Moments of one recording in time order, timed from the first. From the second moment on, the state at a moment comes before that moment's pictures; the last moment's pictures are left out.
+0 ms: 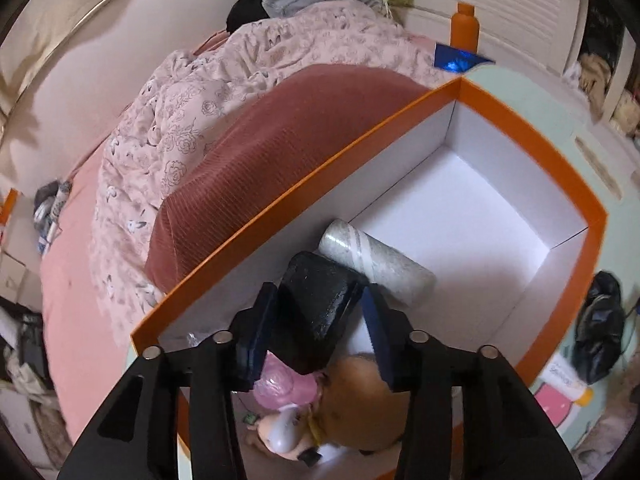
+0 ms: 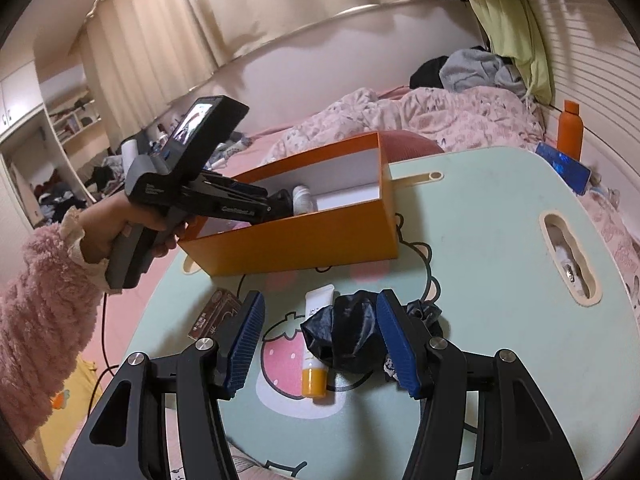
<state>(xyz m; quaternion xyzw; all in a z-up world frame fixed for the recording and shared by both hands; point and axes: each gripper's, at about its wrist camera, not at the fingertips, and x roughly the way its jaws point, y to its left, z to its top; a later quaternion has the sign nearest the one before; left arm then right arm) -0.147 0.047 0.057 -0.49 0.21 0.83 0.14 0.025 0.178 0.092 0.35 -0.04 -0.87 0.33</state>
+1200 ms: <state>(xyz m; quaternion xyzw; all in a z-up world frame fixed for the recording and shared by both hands) 0.000 0.060 0.039 -0.44 -0.01 0.88 0.18 0.023 0.171 0.086 0.36 -0.04 -0.87 0.33</state>
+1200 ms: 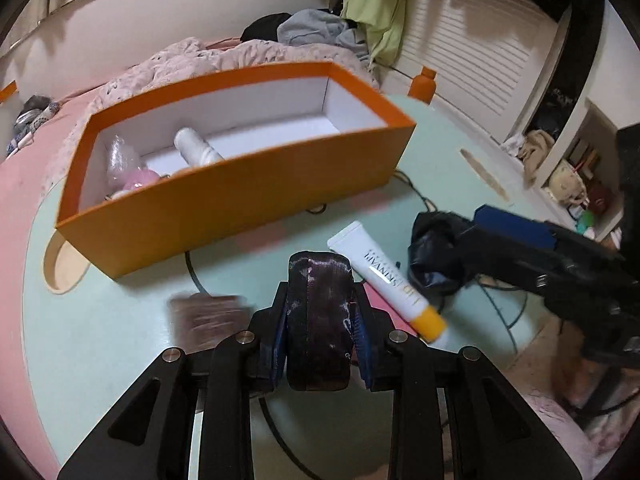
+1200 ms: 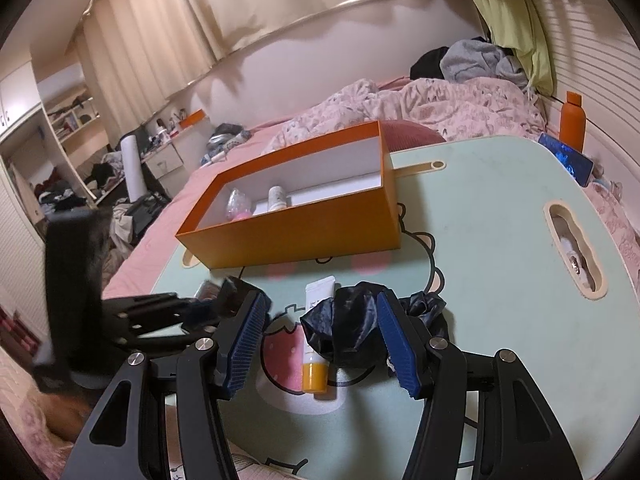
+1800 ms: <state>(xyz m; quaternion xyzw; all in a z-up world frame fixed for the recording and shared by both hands) 0.068 -0.024 0.064 -0.30 -0.15 0.94 0.09 0.021 0.172 0.098 0.35 -0.04 -0.87 0.34</state>
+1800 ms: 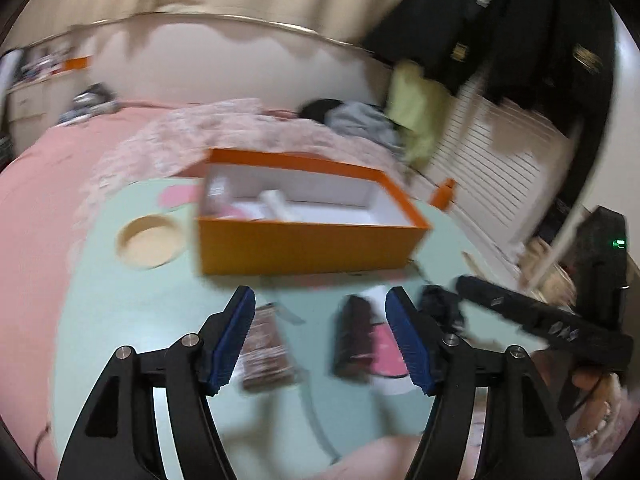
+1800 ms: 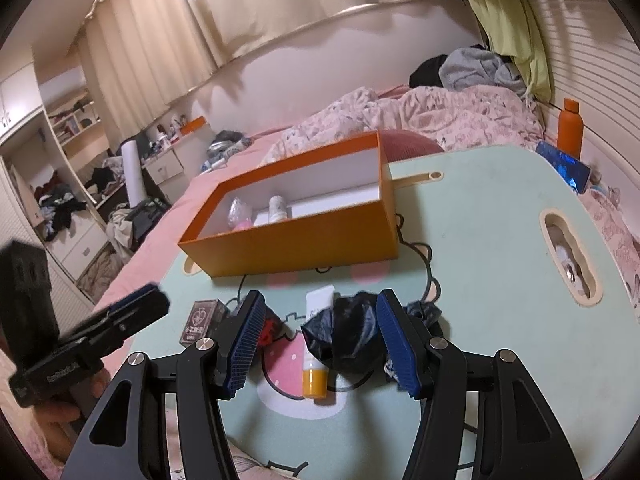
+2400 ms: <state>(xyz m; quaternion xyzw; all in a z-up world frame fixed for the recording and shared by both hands) 0.059 -0.035 0.020 -0.35 -0.19 0.92 0.06 -0.131 -0.014 0.104 0.55 0.06 -0.76 0.34</state>
